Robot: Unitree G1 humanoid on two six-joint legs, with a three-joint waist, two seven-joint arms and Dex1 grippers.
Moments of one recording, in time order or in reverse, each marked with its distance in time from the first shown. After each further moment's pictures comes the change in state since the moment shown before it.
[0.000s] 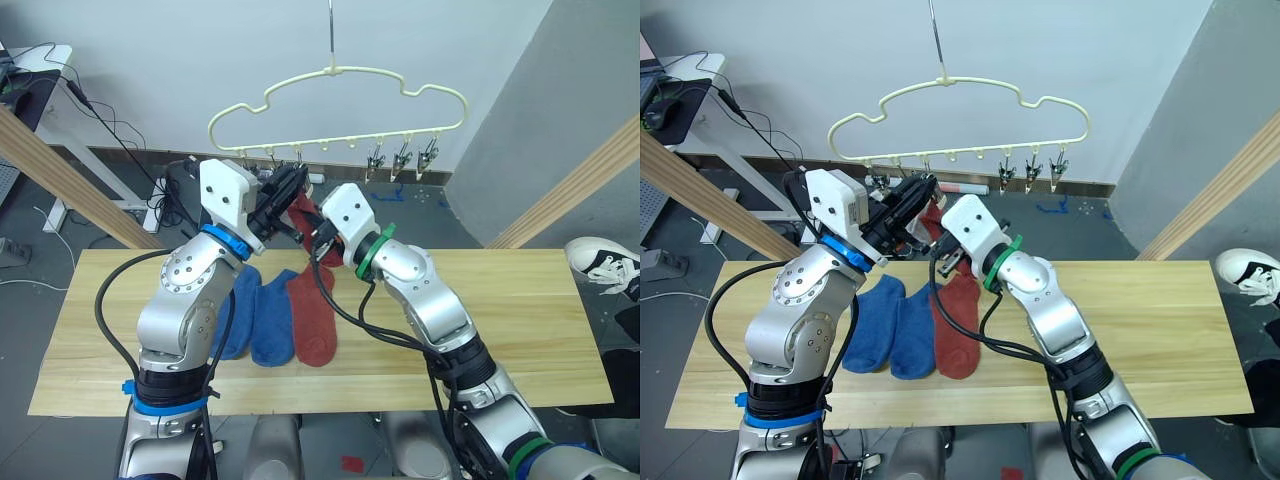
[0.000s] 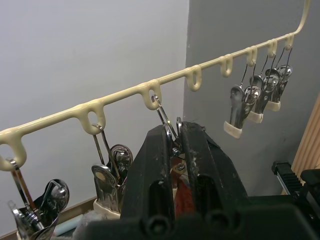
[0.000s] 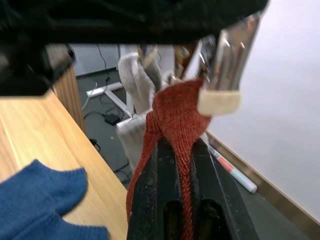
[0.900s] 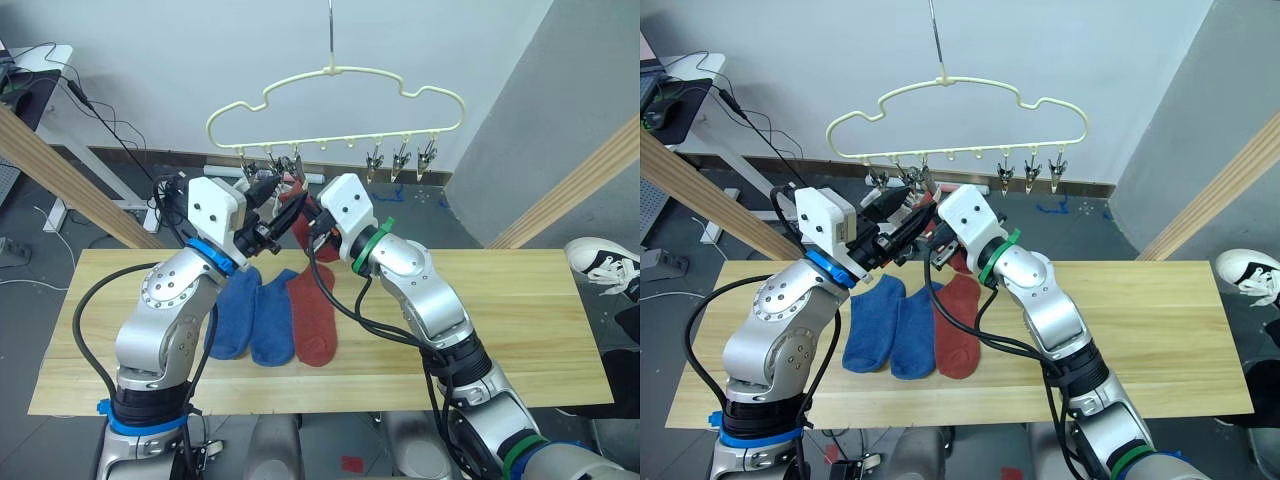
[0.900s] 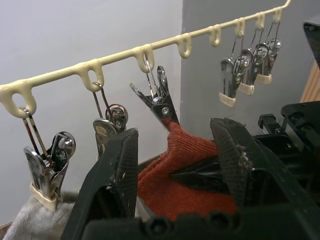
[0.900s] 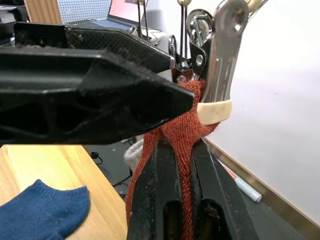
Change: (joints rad) left arm 0.099 0.081 0.020 -0.051 -0.030 -0.002 -0.044; right arm -0.018 0.023 -0.022 0.001 0.018 0.004 -0.008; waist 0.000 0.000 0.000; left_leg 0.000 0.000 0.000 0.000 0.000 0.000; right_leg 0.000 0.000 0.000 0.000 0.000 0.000
